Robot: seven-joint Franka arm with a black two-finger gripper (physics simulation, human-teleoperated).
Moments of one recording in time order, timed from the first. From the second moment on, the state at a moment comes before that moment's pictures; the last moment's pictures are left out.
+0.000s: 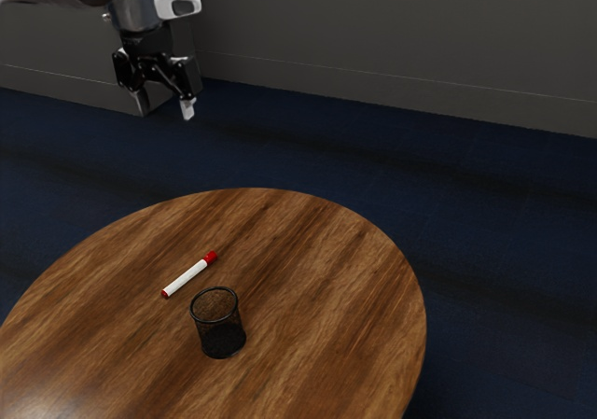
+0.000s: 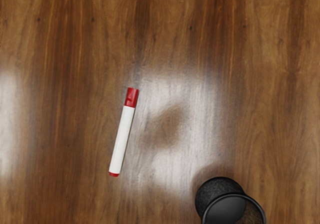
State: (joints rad) arm -0.10 0.09 0.14 -1.45 0.01 1.54 -0.01
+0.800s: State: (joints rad) arm -0.10 0.14 0.19 -2.07 0.03 2.02 0.00
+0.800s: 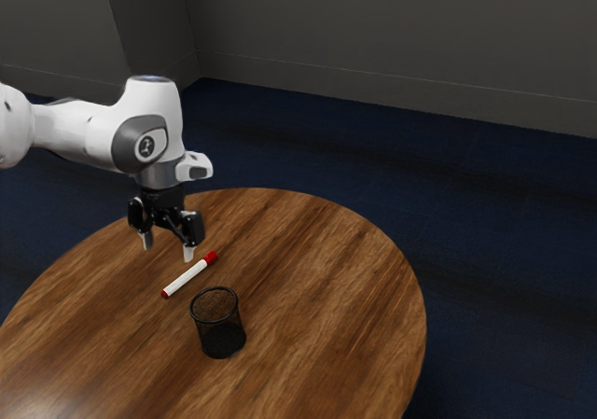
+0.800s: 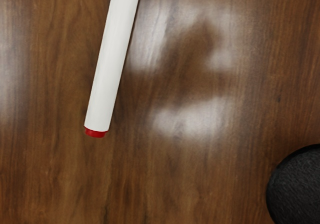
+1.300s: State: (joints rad) arm -0.10 0.31 0.21 -2.12 0.03 2.46 0.23
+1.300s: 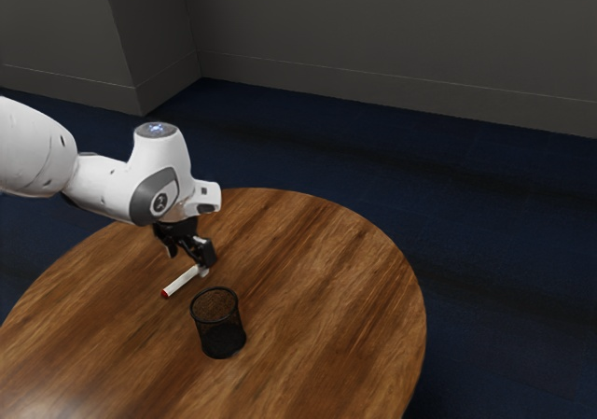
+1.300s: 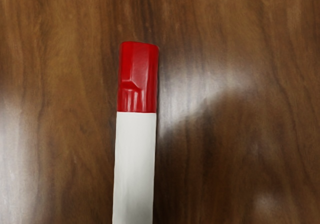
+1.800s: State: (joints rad) arm -0.10 0.38 0.23 -2.05 0.03 2.42 0.30
